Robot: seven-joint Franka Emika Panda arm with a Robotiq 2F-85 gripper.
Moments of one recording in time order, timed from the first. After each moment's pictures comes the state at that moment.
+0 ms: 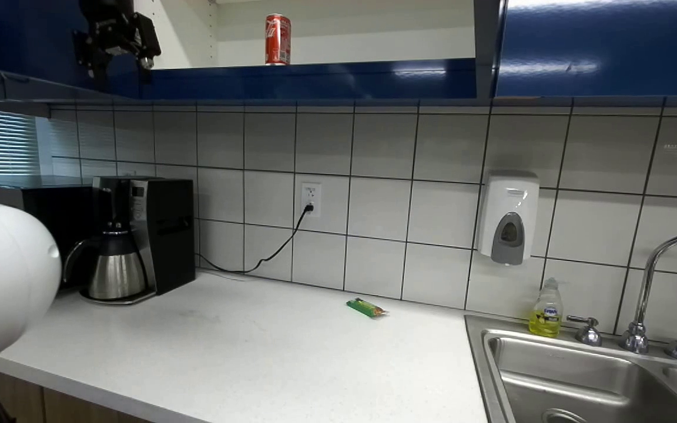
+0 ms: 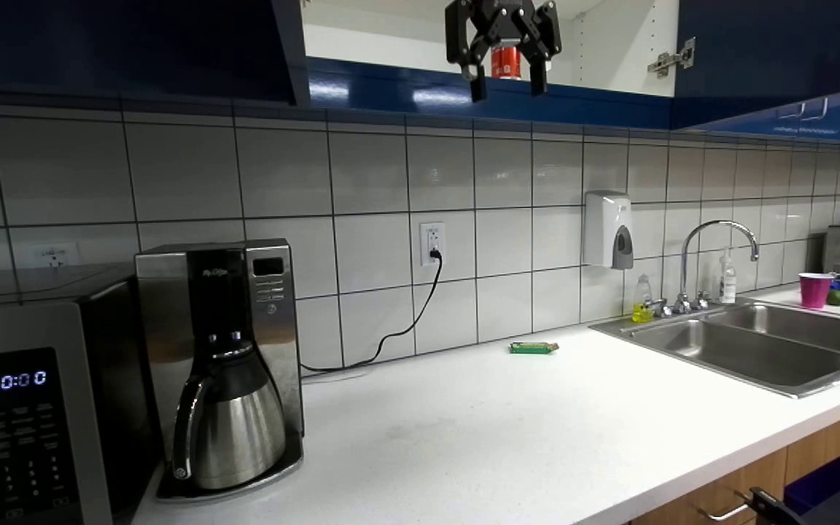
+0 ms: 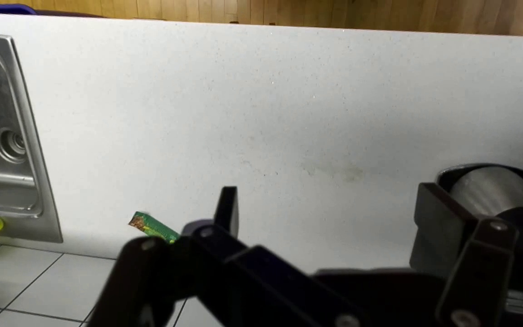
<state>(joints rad) 0.30 -0.42 0.18 -1.84 -0.10 1.42 0.35</state>
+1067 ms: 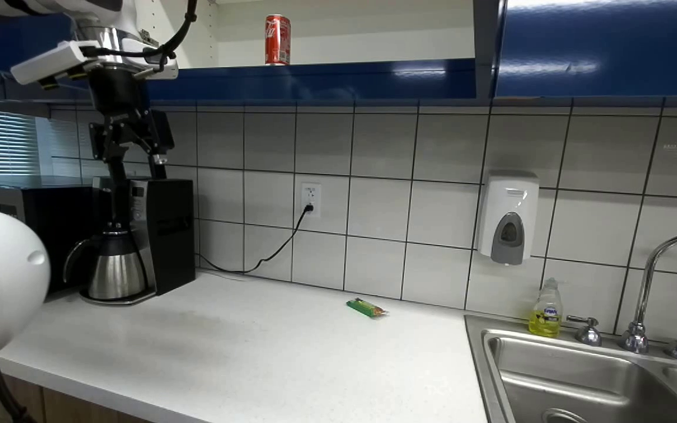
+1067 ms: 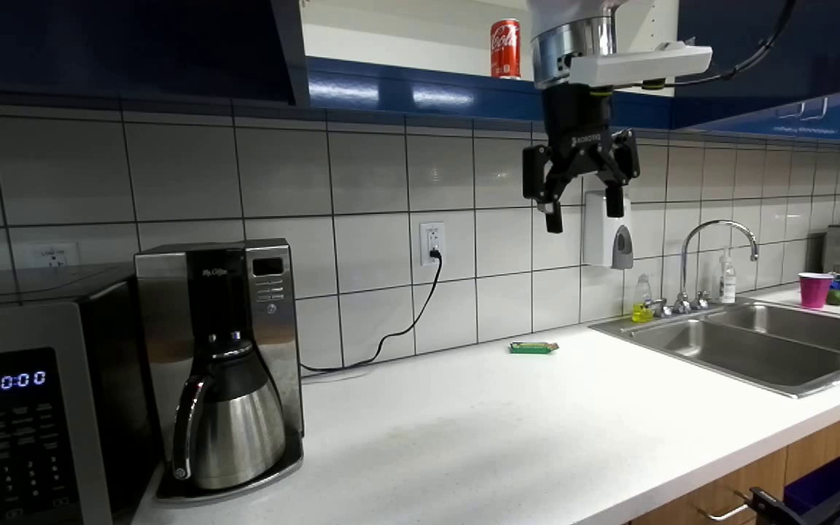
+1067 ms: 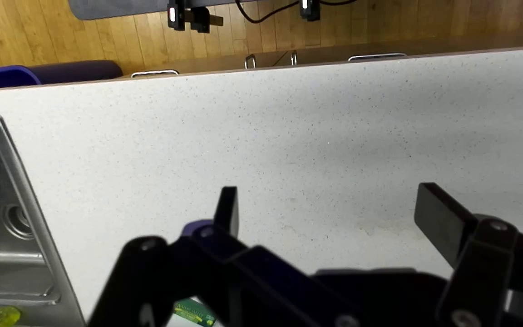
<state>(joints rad) 0.18 -0.74 0.18 -2.47 -0.06 1.74 0.35</state>
